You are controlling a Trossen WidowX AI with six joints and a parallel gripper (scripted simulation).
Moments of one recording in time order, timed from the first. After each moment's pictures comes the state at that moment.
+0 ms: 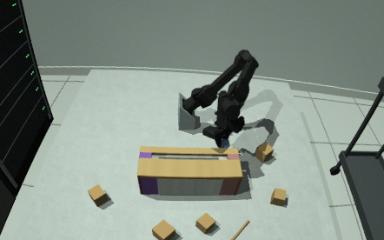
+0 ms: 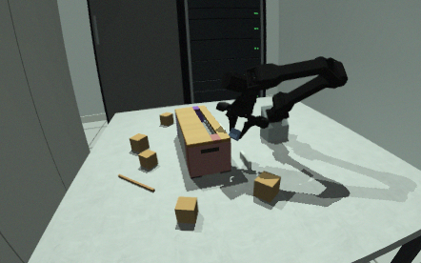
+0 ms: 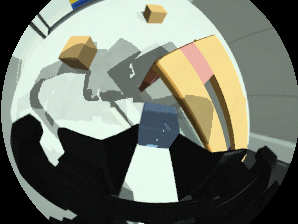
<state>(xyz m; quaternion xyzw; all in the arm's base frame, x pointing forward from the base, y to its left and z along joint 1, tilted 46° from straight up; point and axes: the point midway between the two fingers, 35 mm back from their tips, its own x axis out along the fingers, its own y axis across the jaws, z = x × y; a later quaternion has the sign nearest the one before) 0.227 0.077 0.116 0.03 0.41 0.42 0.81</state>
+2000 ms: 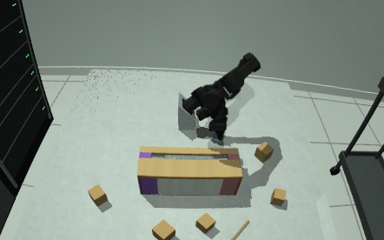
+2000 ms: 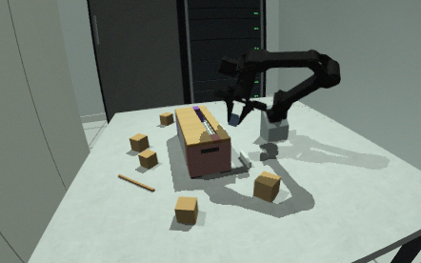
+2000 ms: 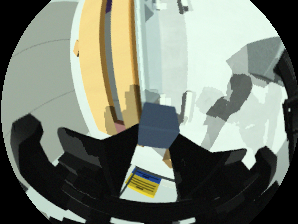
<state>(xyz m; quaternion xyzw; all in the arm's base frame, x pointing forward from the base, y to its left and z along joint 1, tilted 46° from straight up) 0.230 0.032 0.136 0.80 0.53 -0.21 0.18</state>
